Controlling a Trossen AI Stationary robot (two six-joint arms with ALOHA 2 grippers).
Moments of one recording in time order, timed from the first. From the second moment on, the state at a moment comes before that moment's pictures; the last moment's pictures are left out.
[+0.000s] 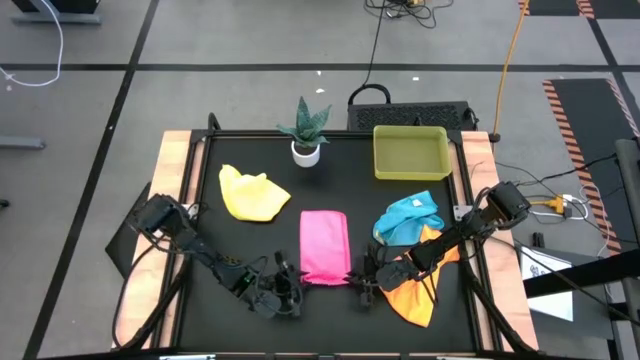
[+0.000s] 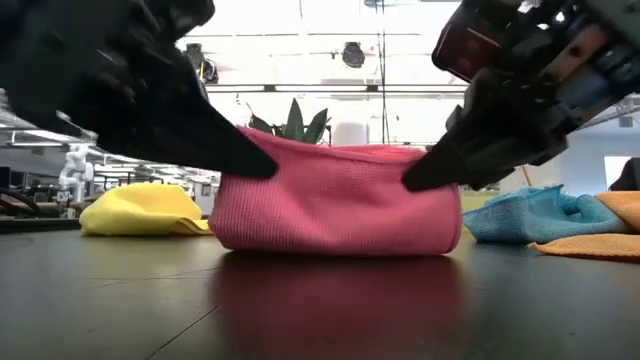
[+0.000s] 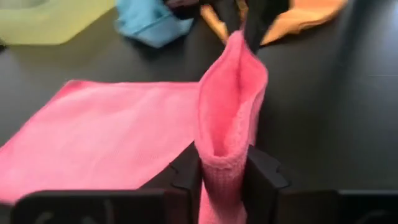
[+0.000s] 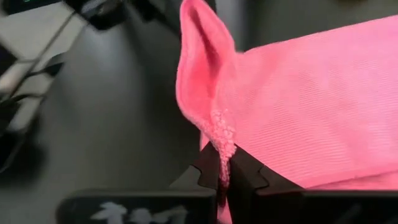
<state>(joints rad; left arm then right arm) -0.64 1.90 0.85 0.41 -0.76 -0.38 0.53 1.78 0.67 0.53 0.36 0.50</state>
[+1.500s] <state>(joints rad) -0.29 1.84 0.85 0.29 -0.51 -0.22 0.46 1.64 0.66 0.13 0.60 0.68</state>
